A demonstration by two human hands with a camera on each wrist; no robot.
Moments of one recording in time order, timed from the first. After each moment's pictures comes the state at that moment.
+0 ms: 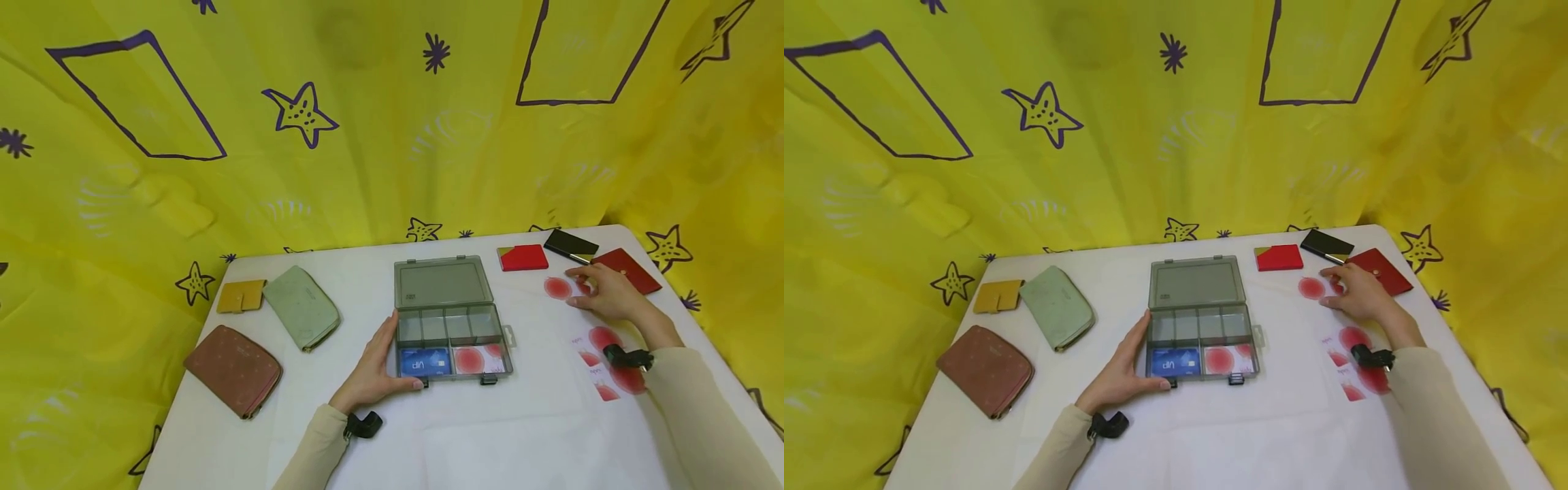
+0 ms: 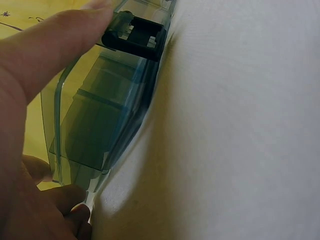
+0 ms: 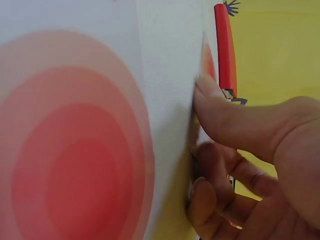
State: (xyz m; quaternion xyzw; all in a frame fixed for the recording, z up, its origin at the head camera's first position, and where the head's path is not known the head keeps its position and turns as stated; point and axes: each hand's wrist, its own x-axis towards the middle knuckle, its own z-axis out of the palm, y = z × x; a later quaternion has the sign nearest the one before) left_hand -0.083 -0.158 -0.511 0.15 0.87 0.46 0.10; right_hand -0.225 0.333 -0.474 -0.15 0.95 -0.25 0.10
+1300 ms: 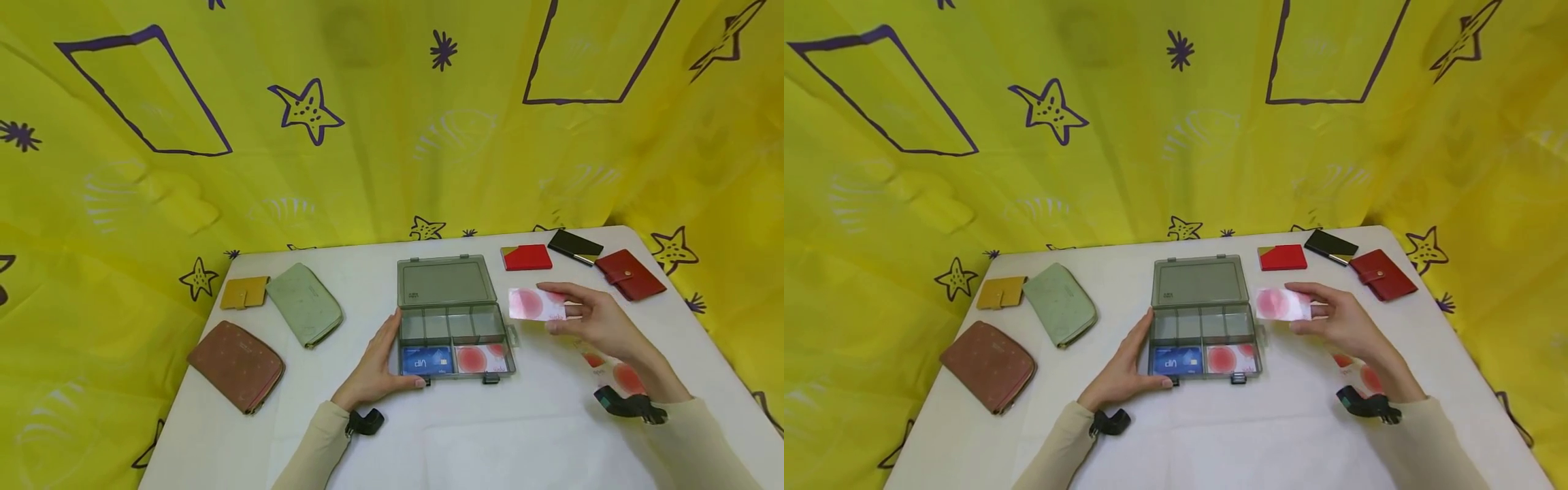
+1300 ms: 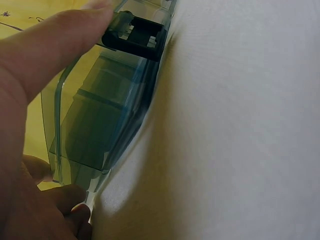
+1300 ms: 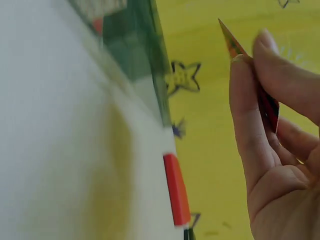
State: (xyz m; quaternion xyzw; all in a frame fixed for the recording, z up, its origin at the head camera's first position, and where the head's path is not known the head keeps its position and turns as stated) left_hand -0.084 -0.160 -0.513 0.15 0.88 0.45 0.10; right_hand -0.149 0.267 -0.448 -0.16 0.86 -0.48 0.09
